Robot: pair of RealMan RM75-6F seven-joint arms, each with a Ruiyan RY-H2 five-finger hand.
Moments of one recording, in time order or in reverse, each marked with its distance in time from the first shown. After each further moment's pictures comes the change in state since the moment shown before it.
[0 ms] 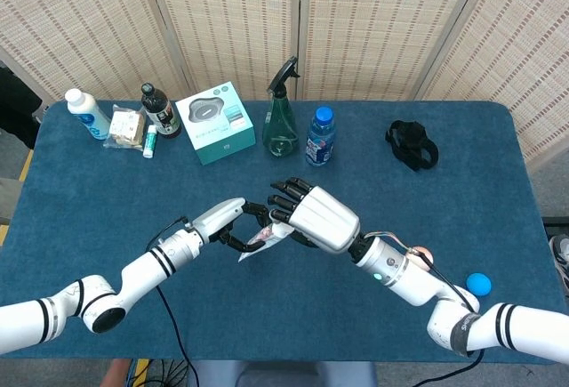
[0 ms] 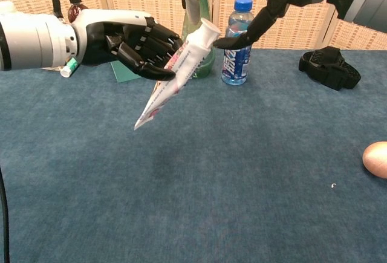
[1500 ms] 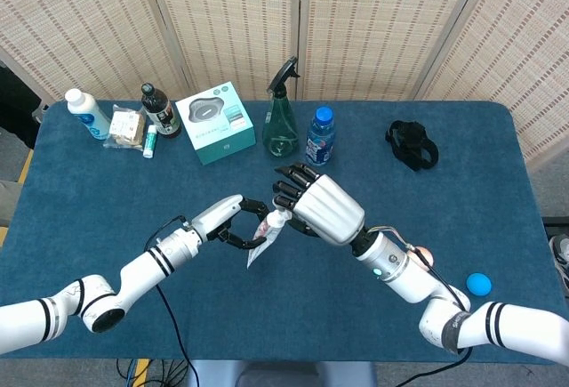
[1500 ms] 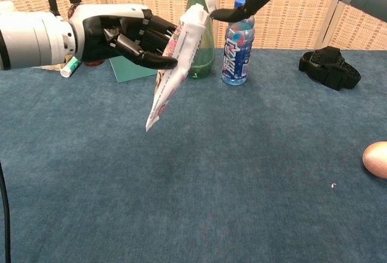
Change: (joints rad) left arm -0.003 -0.010 0.024 0.029 0.041 0.066 -0.106; right arm 0.001 -0.051 0.008 0.040 0.032 0.137 -0.038
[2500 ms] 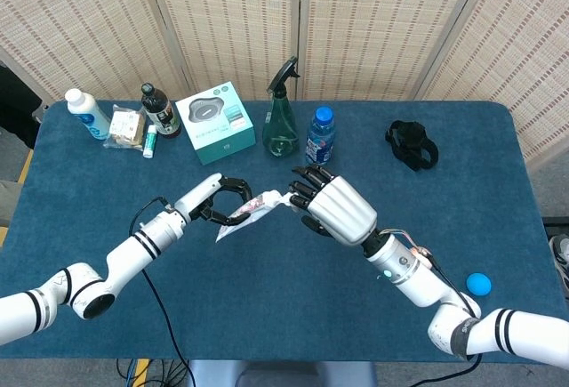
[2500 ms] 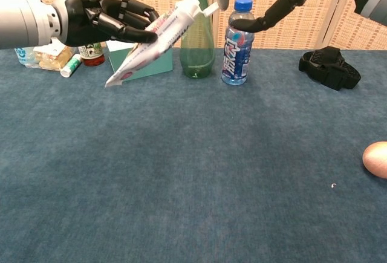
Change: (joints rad) left arm 0.001 0.037 -0.018 0.082 -0.017 -0.014 -0.176; right arm -0.037 0.018 -0.036 -0.007 0.036 -0.001 -0.006
